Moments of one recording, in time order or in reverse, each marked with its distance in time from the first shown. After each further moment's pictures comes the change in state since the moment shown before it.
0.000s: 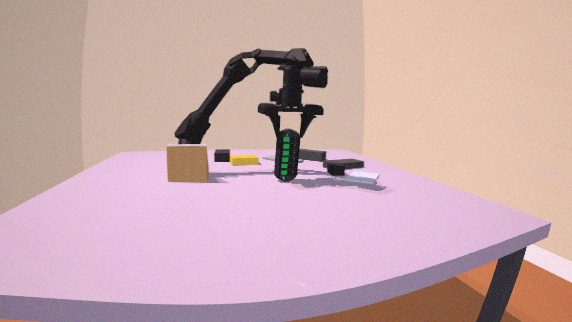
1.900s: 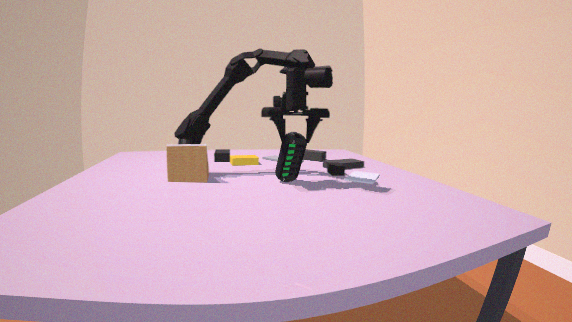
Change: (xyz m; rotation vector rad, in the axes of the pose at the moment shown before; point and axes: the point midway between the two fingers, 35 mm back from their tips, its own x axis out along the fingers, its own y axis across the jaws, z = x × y) arm 0.006 -0.001 -0.043 -0.002 0.117 -0.004
